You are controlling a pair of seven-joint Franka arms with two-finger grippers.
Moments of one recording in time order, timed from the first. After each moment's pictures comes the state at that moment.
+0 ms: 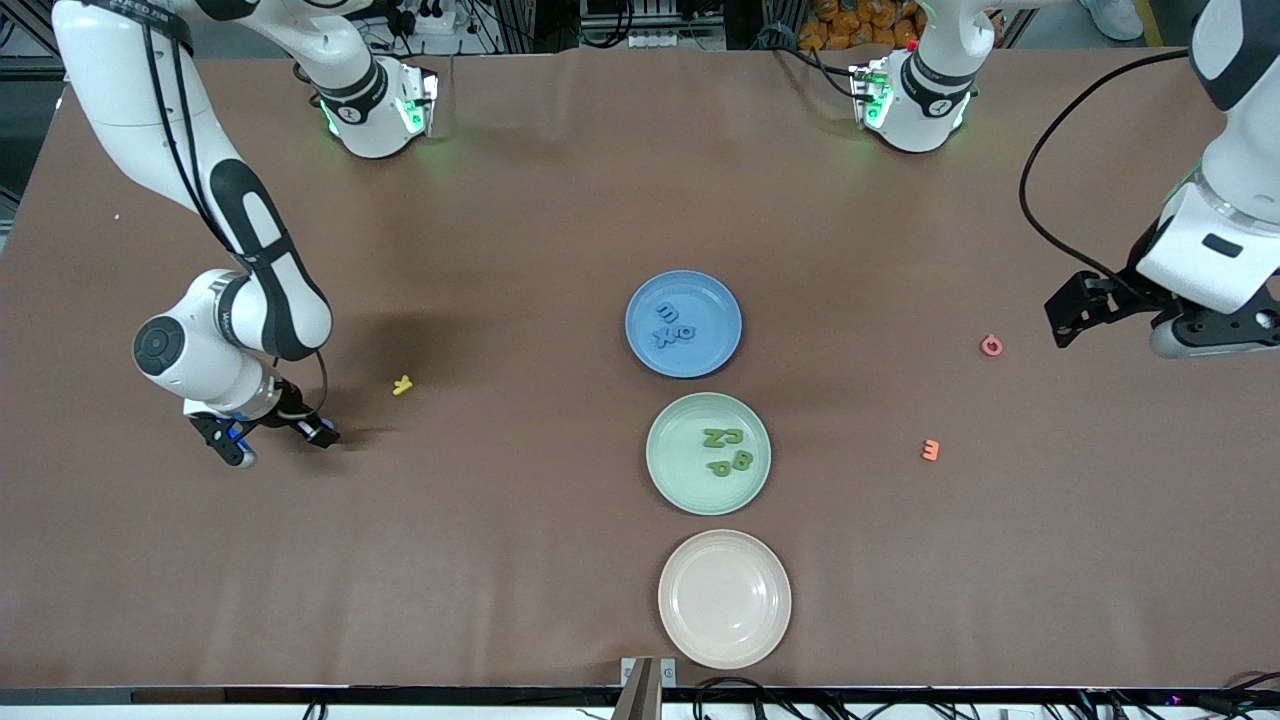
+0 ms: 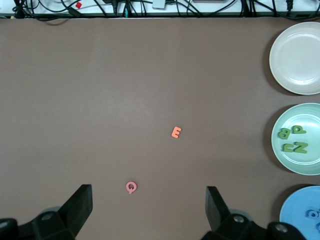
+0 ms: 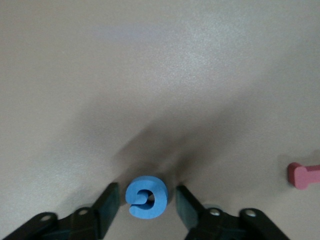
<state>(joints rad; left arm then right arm) -0.01 0.12 -0.18 -1.47 0.16 1.72 -0.23 0.11 0.57 -0.16 -2.03 0.31 2.62 0.42</state>
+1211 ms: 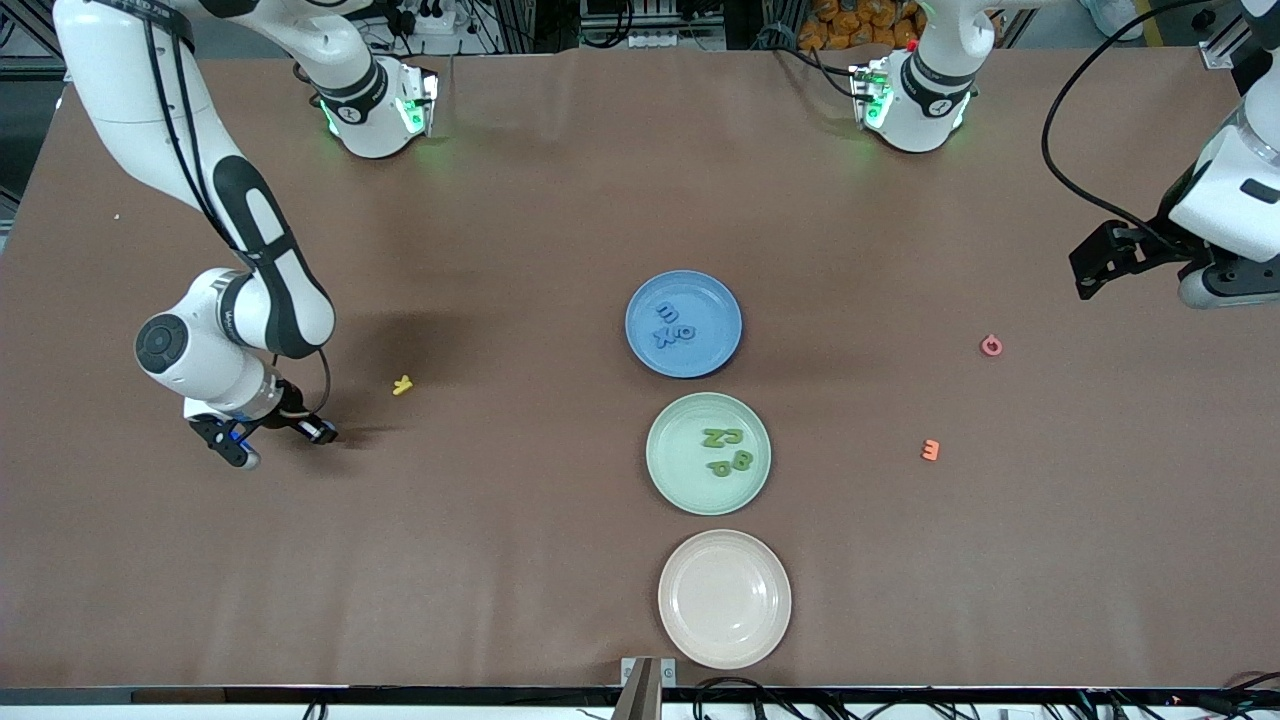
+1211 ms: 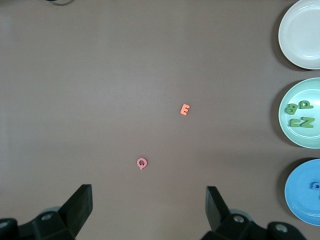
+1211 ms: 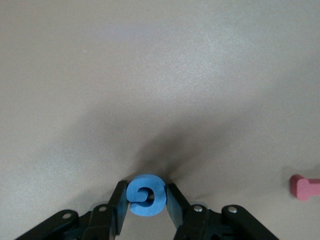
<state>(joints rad) -0.01 0.06 -0.15 -1.47 0.15 1.60 -0.19 0.12 0.56 -0.16 -2.03 0.28 2.64 0.38</state>
